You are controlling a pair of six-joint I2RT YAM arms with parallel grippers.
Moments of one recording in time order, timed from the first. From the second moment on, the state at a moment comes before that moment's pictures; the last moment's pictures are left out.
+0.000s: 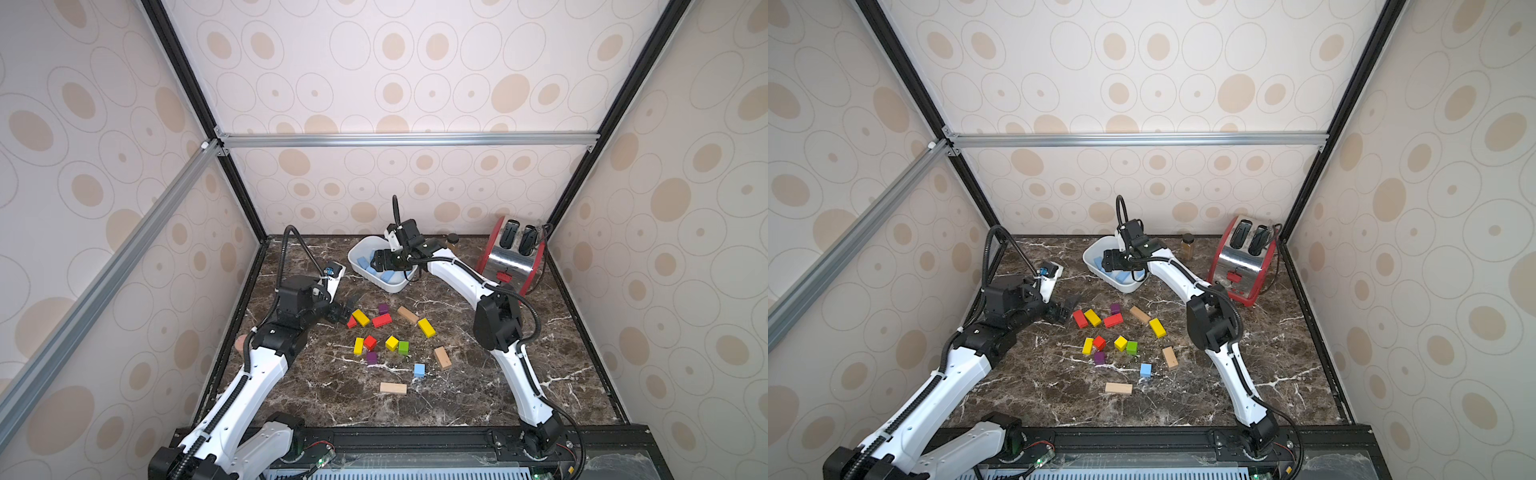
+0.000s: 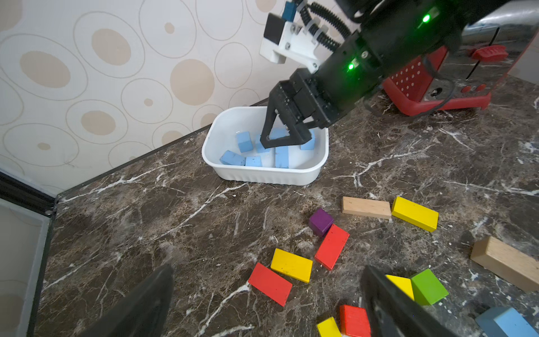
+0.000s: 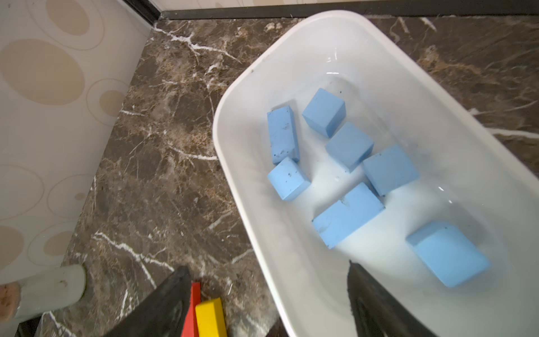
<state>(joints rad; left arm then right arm) -0.25 0.98 0.79 -0.27 0.16 0.24 0.60 2.37 2.25 -0.67 -0.23 0.39</state>
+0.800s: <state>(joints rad) -0.28 0.75 0.79 -0.53 0.26 0.33 0.71 1.69 1.66 -0.93 -0.05 0.26</state>
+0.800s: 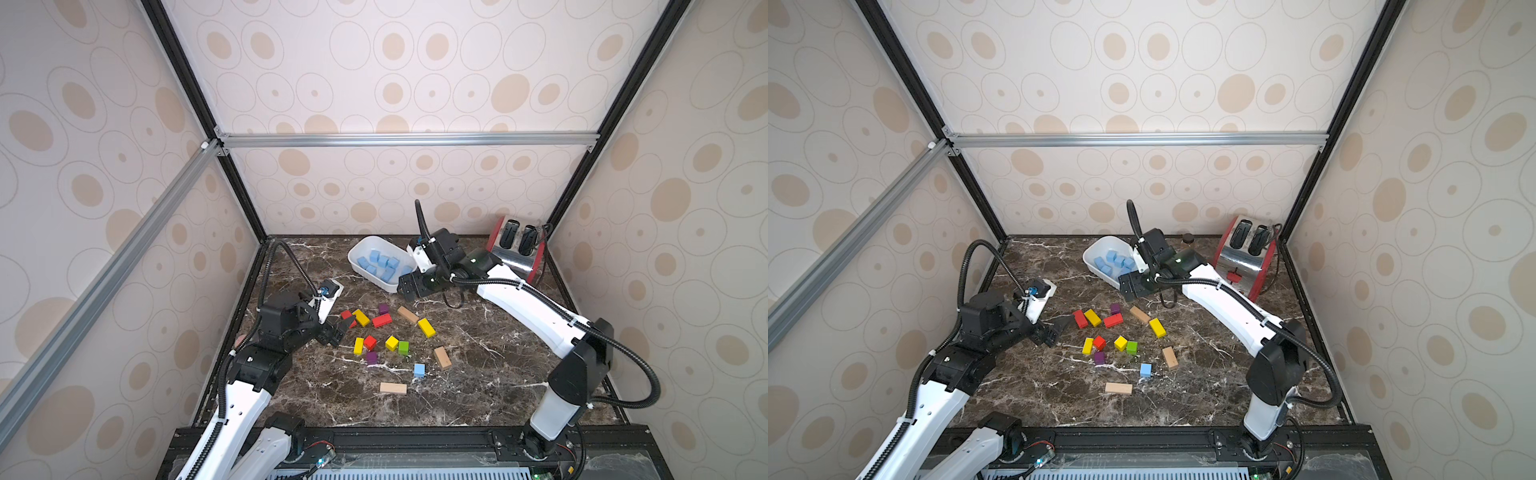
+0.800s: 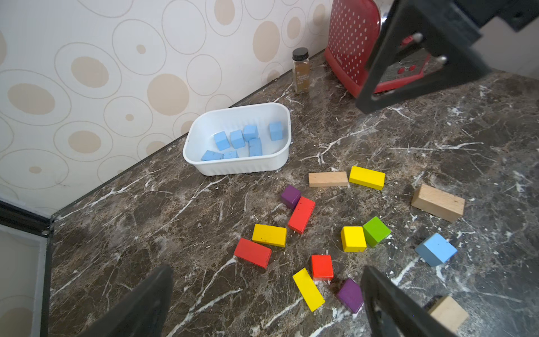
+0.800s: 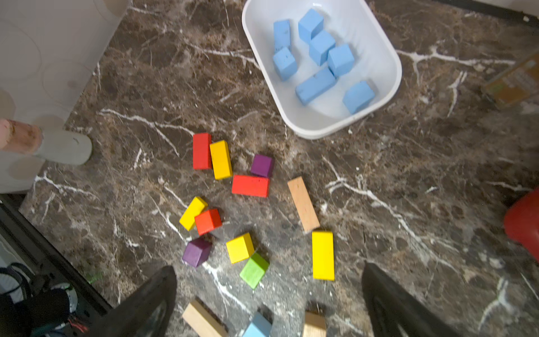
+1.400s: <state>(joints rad) -0.37 0.66 0.67 -0.57 0.30 0.32 0.89 1.44 1.23 -1.07 0.08 0.51</state>
